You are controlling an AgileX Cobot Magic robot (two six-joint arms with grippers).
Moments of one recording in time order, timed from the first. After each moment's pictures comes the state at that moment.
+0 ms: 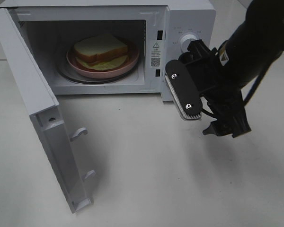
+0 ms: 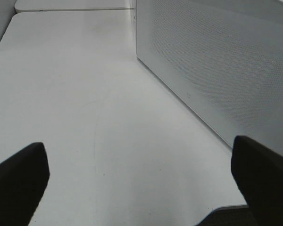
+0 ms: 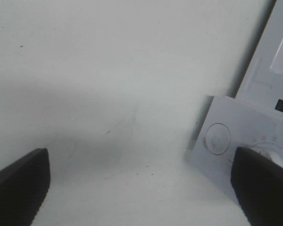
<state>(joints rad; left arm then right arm) 0.00 0.00 -0.52 -0.10 1.08 0.06 0.58 1.58 -1.00 -0.20 0.57 -1.19</state>
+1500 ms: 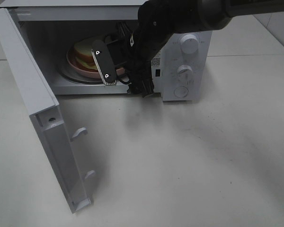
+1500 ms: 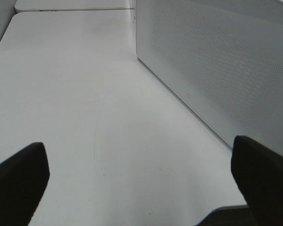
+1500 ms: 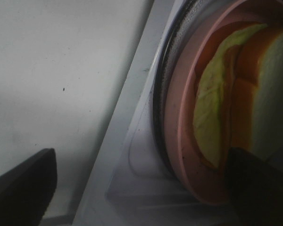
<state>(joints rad) 0.00 0.00 -0.52 -0.10 1.08 0.06 0.63 2.15 -1.63 -0.20 0.41 -1.25</state>
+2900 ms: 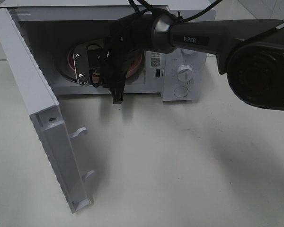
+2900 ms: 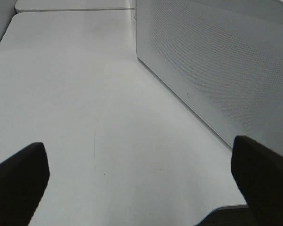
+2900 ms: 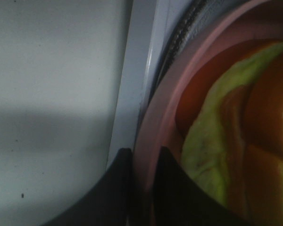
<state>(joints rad) 0.00 0.00 -0.52 -0.10 1.08 0.06 0.64 2.49 -2.09 -0.09 0.57 -1.11</state>
